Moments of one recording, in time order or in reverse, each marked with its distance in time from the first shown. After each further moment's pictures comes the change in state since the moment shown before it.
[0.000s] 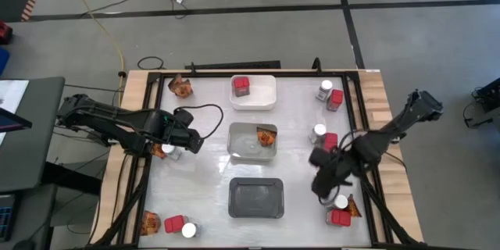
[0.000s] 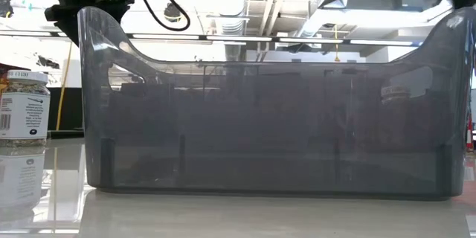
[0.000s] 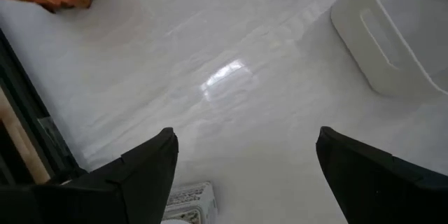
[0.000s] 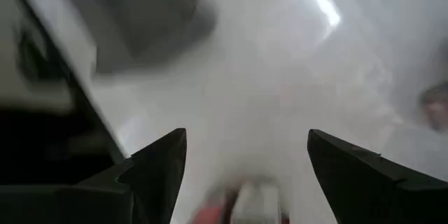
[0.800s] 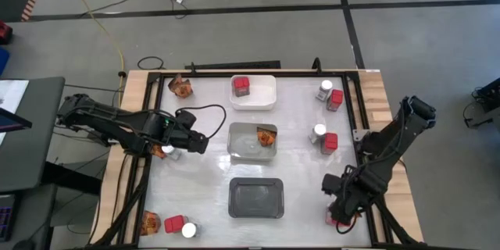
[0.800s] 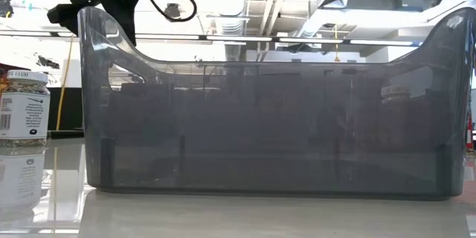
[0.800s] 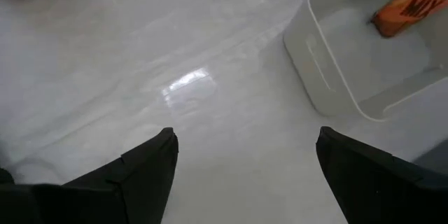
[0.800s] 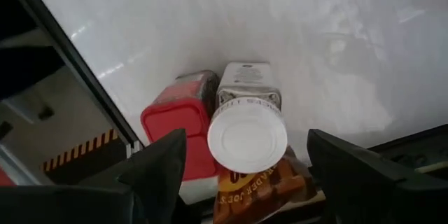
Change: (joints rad) left arm -0.029 0.000 0.000 0.130 -0.002 -0.123; right arm 0.242 0.134 0.015 -0.126 -0.161 0.144
